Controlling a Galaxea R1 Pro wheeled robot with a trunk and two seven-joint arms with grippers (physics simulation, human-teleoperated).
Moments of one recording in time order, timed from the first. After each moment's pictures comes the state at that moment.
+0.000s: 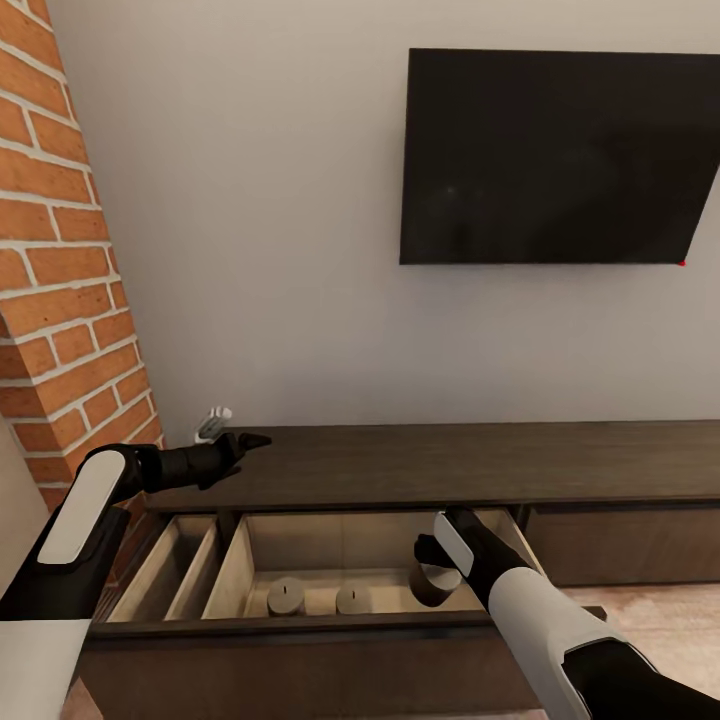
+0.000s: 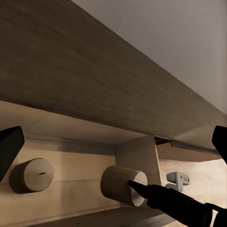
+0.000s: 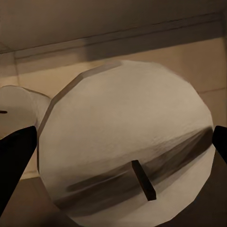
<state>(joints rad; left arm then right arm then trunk) -0.63 0.22 0.00 -1.46 1.45 1.04 0.56 -0.83 0.11 0.18 -0.41 -0.47 0.69 -0.37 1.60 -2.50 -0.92</state>
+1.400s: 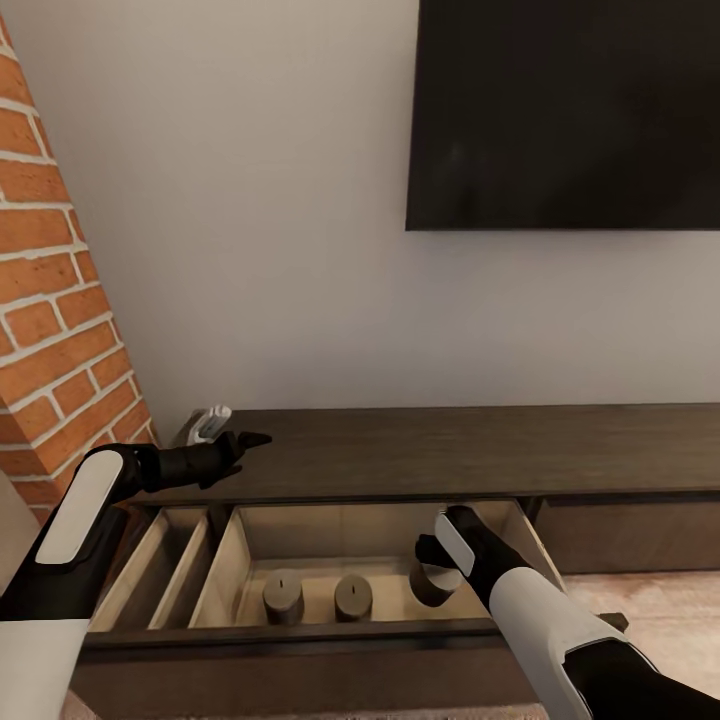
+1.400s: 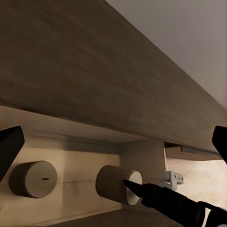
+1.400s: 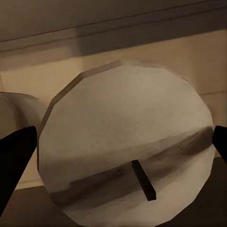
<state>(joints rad) -0.63 0.22 0.01 -1.46 1.48 1.04 0.56 -0.83 0.11 0.18 -0.41 -0.47 0.70 -0.37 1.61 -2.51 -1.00</state>
